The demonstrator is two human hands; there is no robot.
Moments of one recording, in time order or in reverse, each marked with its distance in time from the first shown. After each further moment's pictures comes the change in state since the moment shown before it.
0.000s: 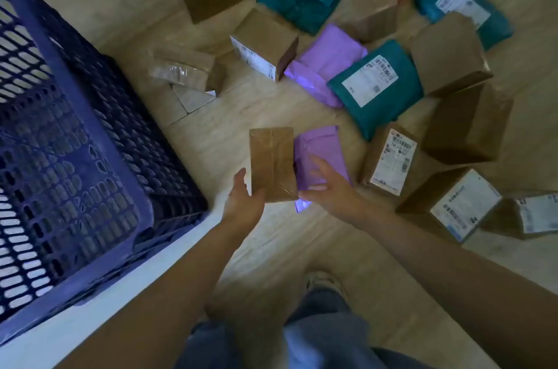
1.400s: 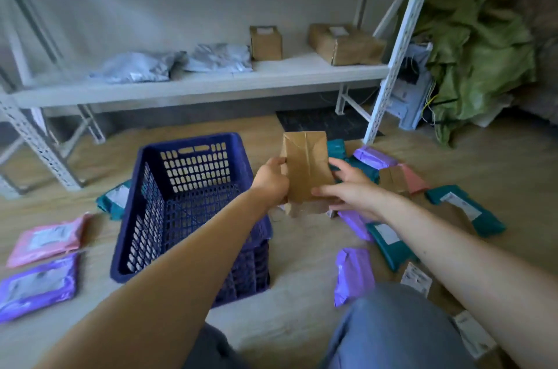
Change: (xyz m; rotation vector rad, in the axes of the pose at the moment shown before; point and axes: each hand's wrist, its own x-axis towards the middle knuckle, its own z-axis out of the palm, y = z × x) left_hand -0.261 0.081 -0.151 -0.227 0.259 0.550; right_hand -0.204 -0.215 0.041 -0.169 -0.019 -0.534
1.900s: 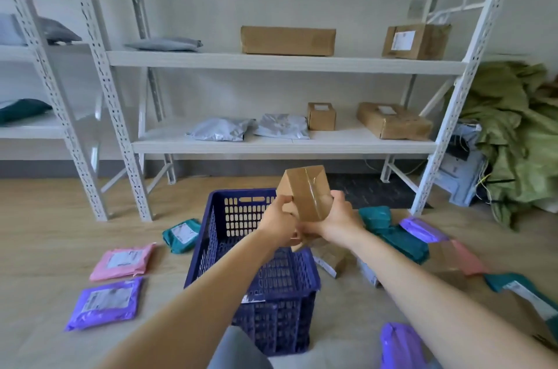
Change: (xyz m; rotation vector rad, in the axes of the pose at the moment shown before) left_hand -0.105 0.018 -0.092 -0.222 0.140 0.050; right_hand -0.035 -0.094 0.106 -0.411 0.134 -0.217
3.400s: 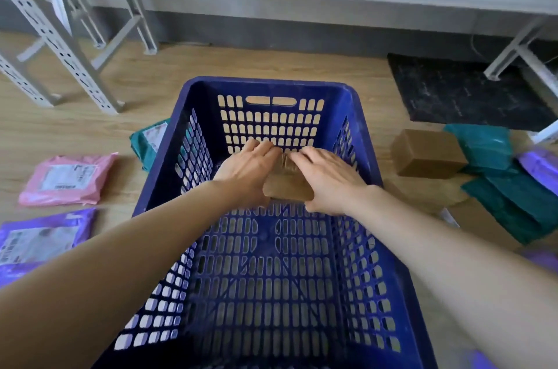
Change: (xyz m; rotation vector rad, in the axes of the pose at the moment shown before) left_hand 0.384 -0.241 -0.110 1.390 -0.106 0.289; right_hand 0.297 0.112 0.247 -0.799 -0.502 -0.554
